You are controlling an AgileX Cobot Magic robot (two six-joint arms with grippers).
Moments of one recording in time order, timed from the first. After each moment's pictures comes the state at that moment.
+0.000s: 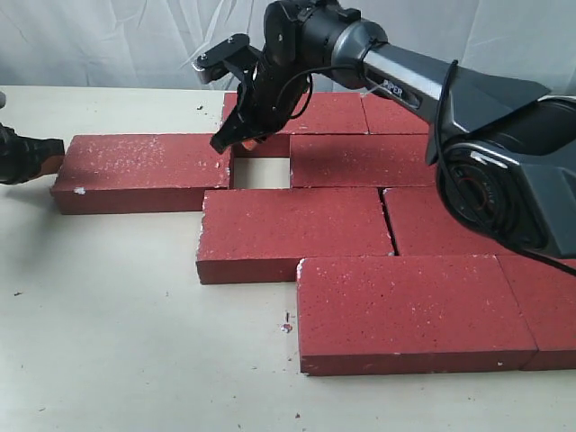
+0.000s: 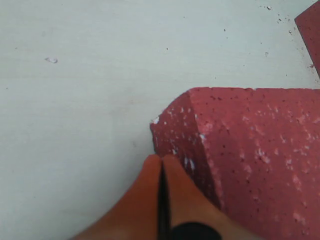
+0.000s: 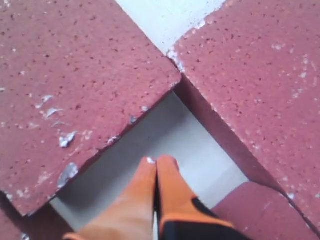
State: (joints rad) left arm 0.33 2.20 -1.20 -1.54 0.67 1.59; right arm 0.58 2.51 -2.30 0.12 0.99 -0.36
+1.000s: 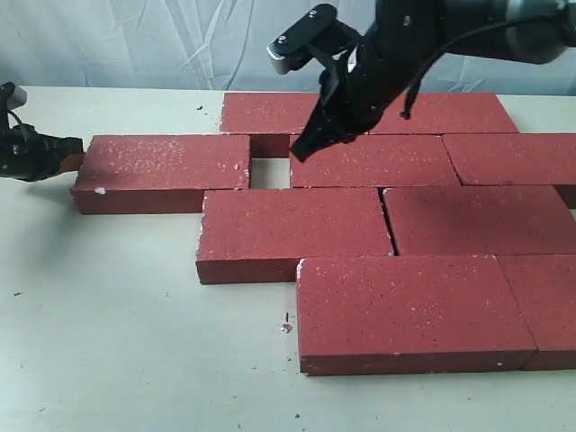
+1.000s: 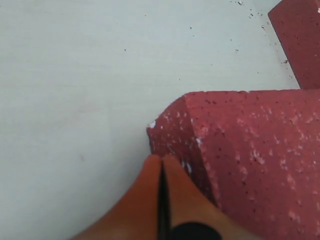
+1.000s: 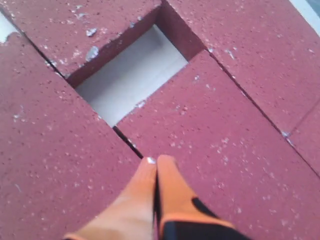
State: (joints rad) left arm 0.27 2.20 -1.20 -1.57 0.68 1.60; right arm 0.52 1.88 -1.44 0.00 0.67 -0.35
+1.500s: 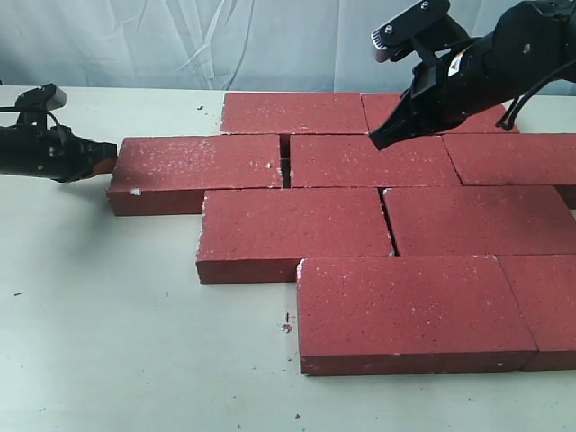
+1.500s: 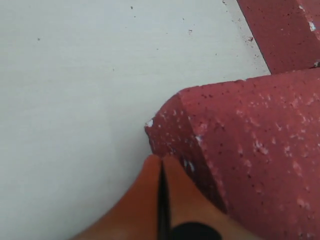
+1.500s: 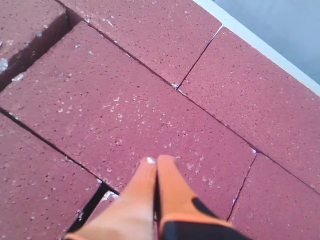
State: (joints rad) left arm 0.16 2.20 -1.20 -1.57 0.65 1.60; right arm 0.33 1.72 -1.16 -0.01 0.38 -0.35
